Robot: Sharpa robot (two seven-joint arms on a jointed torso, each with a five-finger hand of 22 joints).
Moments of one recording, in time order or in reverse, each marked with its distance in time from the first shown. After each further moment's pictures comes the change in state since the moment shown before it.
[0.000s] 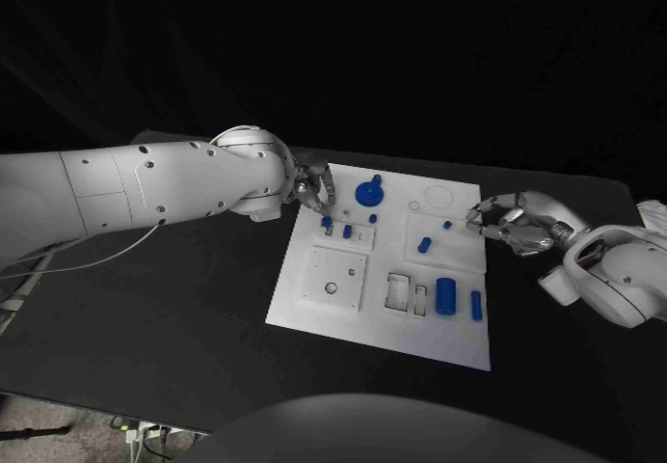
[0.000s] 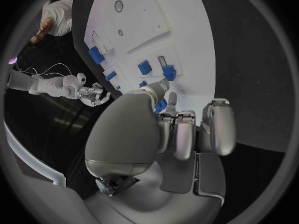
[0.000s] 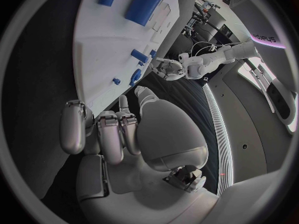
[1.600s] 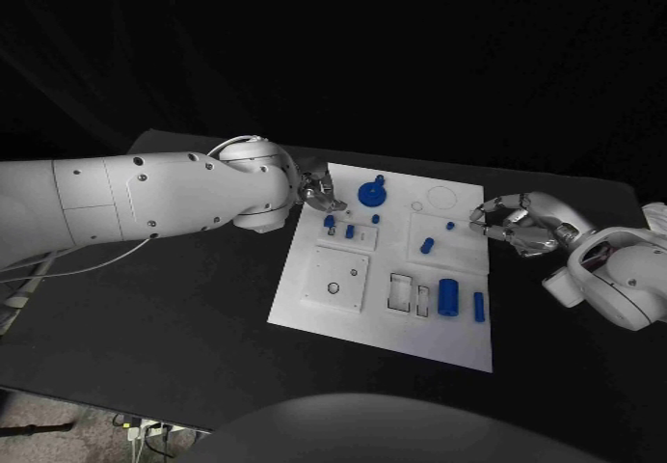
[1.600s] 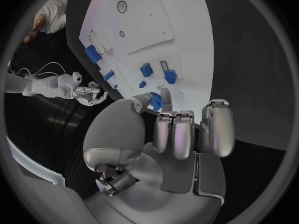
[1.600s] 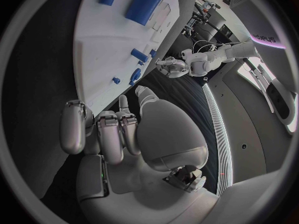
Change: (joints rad) left arm -0.007 -0.048 0.004 0.126 -0.023 -0.101 -0.145; left_hand -0.368 0.058 0.010 0.139 0.041 0.083 -0.077 0.300 0.549 -0.002 -0.038 0.009 0.000 0.000 -0.036 0.000 0.000 -0.010 0.009 -0.031 0.020 0.000; right arm 0.000 -0.001 0.000 -0.001 0.000 -0.003 0.006; right_hand 0.000 0.000 -0.008 0.003 -0.015 0.000 0.000 0.000 0.001 0.000 0.000 0.000 -0.002 0.000 0.000 0.000 0.001 0.000 0.000 0.000 0.000 -0.001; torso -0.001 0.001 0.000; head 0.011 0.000
